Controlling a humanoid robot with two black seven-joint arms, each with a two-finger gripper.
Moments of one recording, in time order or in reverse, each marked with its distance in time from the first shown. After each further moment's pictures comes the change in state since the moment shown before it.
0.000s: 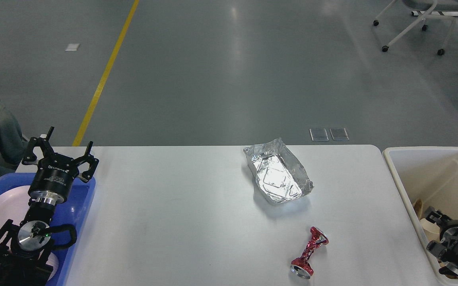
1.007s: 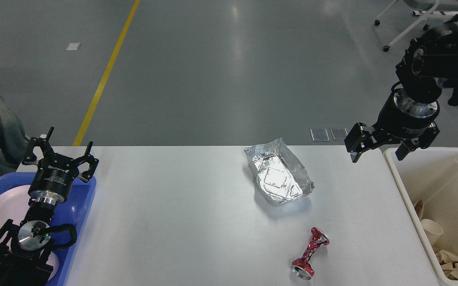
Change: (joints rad) left arm 0.000 0.000 0.000 0.000 0.000 0.000 0.000; right arm 1.447 0.005 -0.193 1.010 -0.317 1.167 -0.010
